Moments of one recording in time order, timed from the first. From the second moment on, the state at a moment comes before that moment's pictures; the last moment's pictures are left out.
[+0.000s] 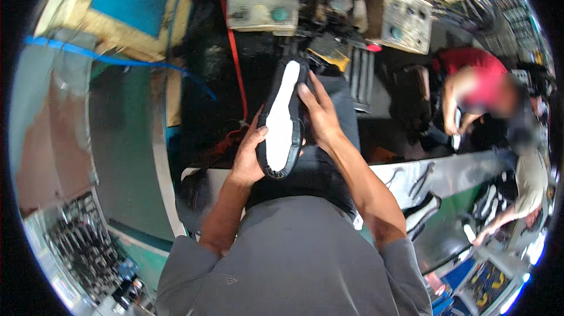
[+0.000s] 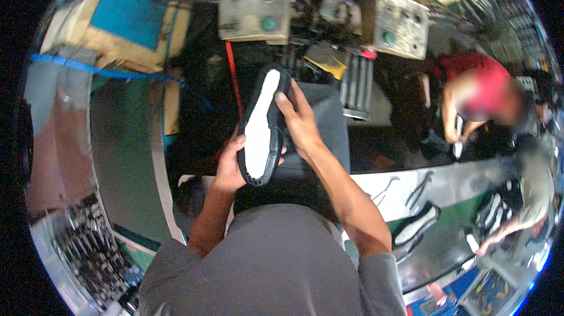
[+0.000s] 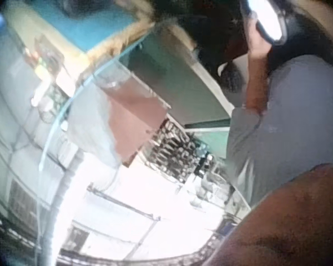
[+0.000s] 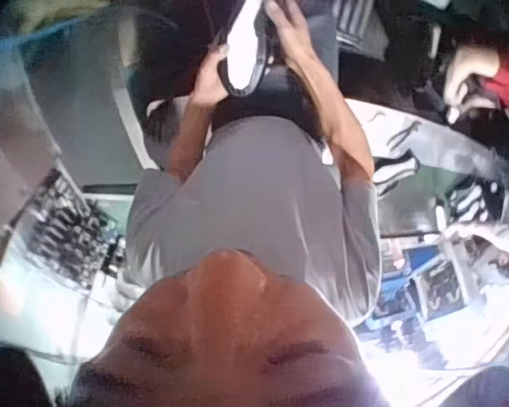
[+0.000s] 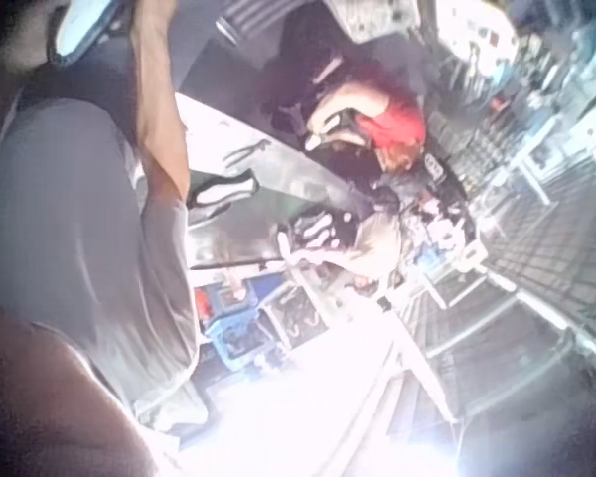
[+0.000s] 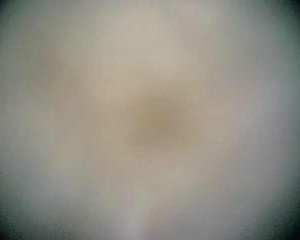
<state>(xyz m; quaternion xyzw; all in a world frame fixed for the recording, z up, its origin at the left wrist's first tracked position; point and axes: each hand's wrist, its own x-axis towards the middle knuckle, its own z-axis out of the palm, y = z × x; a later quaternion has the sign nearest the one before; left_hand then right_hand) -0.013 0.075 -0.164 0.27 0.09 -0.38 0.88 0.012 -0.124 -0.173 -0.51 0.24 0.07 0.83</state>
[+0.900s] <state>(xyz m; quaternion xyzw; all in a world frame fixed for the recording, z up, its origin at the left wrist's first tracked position) 0.066 0.013 -0.258 0.55 -0.04 -0.40 0.73 -0.544 -0.330 -0.253 -0.56 0.77 -0.15 0.27</state>
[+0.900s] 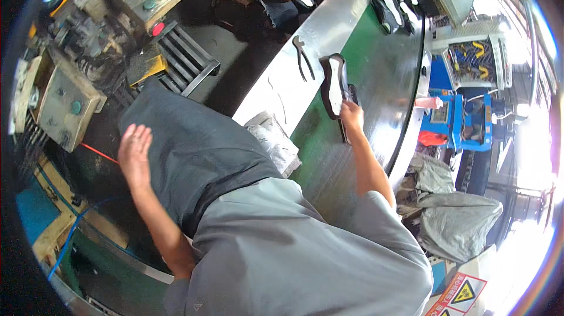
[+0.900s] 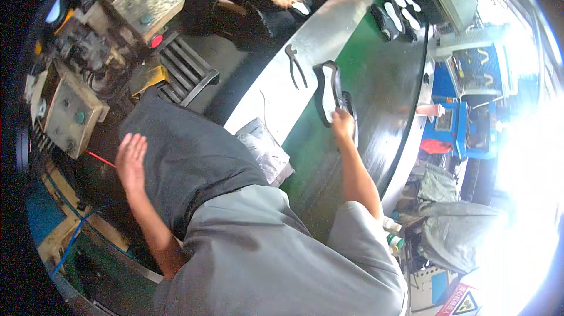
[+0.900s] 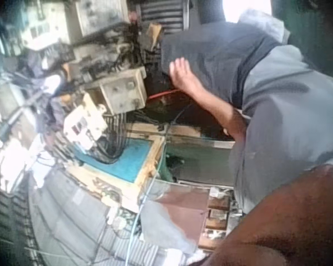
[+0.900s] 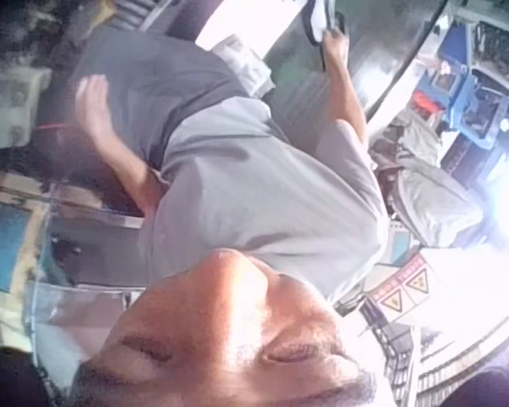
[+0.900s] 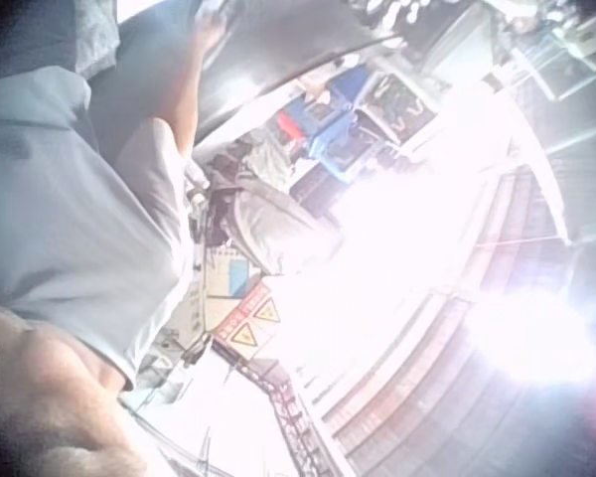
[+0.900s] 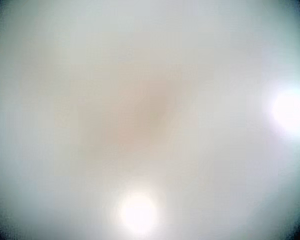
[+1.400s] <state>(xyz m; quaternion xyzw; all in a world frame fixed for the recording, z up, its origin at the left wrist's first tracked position) -0.013 -0.049 -0.211 0.70 -0.13 -0.44 0.55 -0.575 -0.369 -0.326 -0.54 0.80 -0.08 0.26</state>
